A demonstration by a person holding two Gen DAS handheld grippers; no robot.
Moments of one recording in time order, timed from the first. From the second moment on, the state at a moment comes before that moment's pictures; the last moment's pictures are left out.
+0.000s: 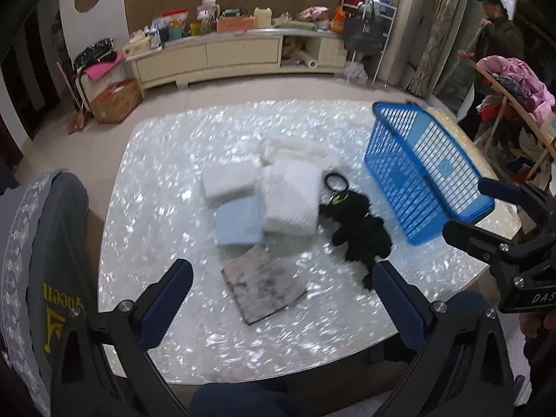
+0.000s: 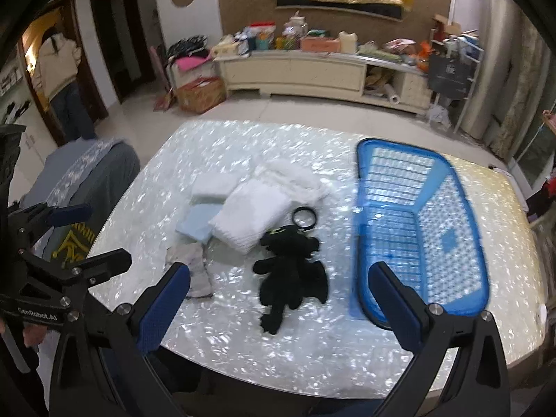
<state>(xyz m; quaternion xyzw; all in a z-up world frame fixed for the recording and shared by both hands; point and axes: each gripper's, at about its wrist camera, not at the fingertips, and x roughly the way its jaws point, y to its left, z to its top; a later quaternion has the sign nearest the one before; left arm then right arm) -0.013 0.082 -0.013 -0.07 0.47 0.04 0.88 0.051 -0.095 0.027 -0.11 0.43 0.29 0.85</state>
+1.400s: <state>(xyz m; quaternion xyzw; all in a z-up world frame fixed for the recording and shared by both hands) 0.039 0.155 -0.179 -0.15 0.59 0.08 0.79 0.117 -0.023 -0.103 -0.19 0.55 0.26 0.77</state>
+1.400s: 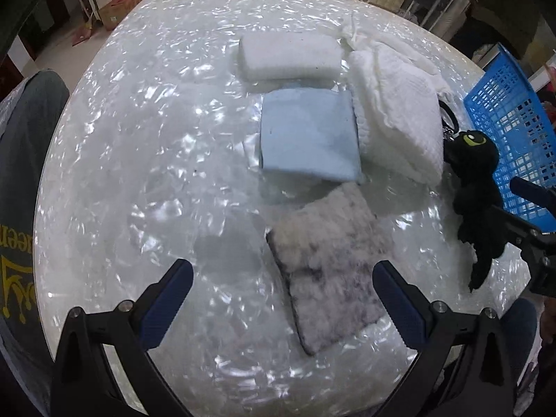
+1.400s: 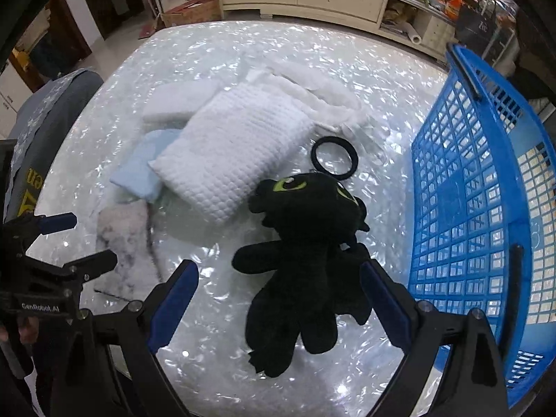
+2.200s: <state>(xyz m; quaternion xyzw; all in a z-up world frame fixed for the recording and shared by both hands) 0.076 0.117 -0.175 -0.09 0.62 -0.03 0.78 0.148 -0.019 -0.140 -0.17 0.59 0.25 0.75</state>
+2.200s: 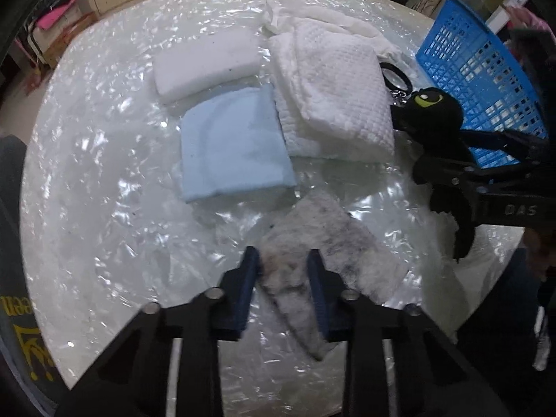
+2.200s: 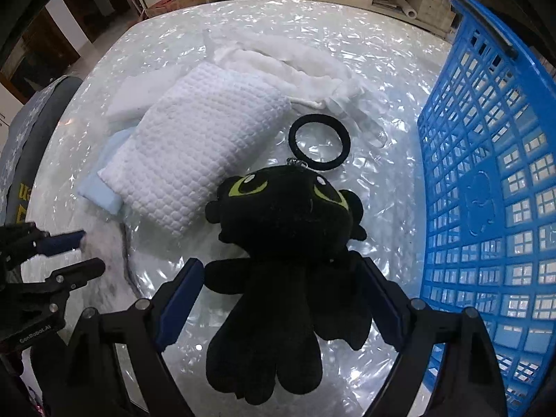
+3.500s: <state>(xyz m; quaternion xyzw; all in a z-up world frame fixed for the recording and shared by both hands) -0.010 0.161 -0.147 -0.16 0.58 -0.02 0.80 0.104 -0.081 -0.008 -0.17 0.52 0.25 0.80</state>
